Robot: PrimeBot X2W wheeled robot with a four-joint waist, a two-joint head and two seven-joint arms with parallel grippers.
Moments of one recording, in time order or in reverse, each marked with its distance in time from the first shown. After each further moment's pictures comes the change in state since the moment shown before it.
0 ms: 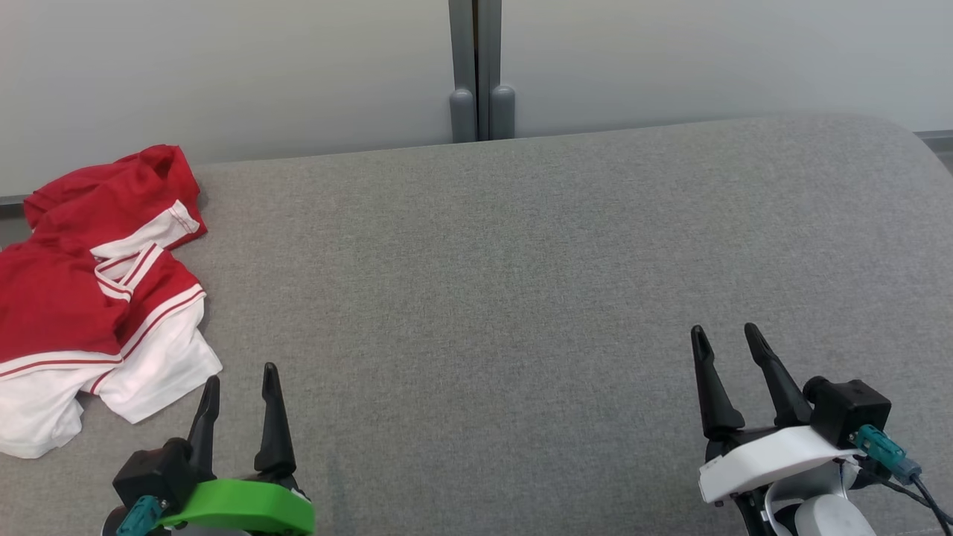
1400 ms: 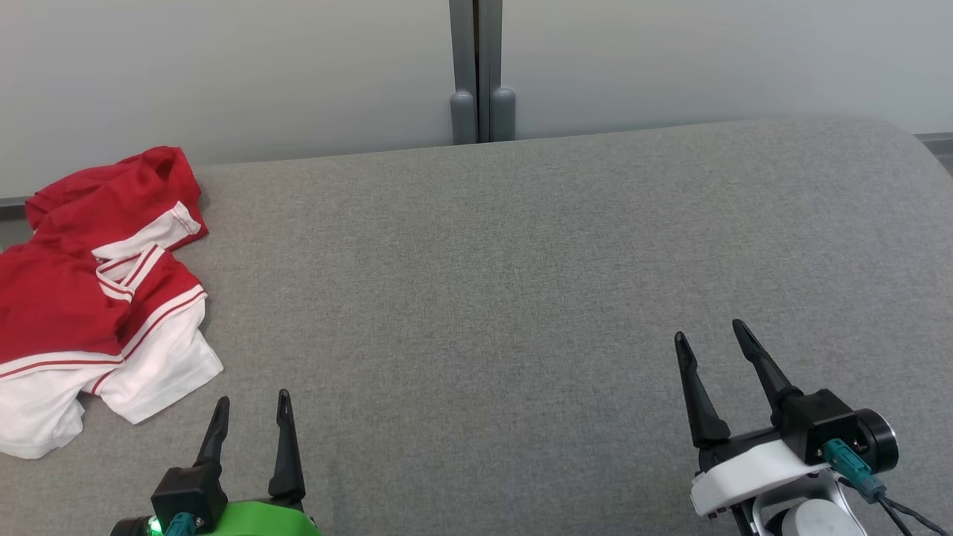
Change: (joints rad) left arm 0.014 0.003 -0.007 0.088 0.173 0.012 -0.060; right arm 0.009 -0.002 0.014 -0.011 -0.241 0.000 -0.060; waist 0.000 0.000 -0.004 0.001
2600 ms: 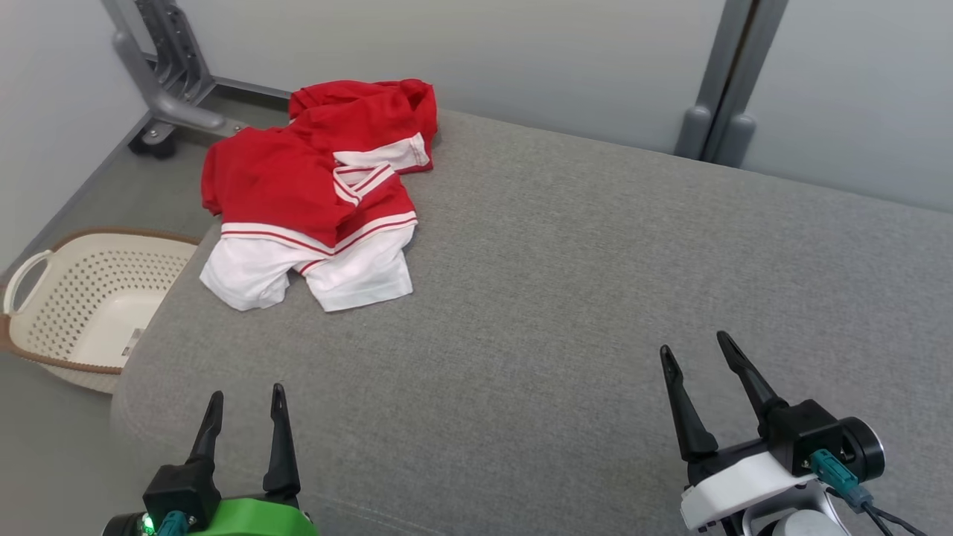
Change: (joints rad) left arm -0.001 0.001 0.012 -0.018 -0.001 -0.007 0.000; right arm 0.019 0.000 0.031 -0.002 0.000 0.000 0.000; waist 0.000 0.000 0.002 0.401
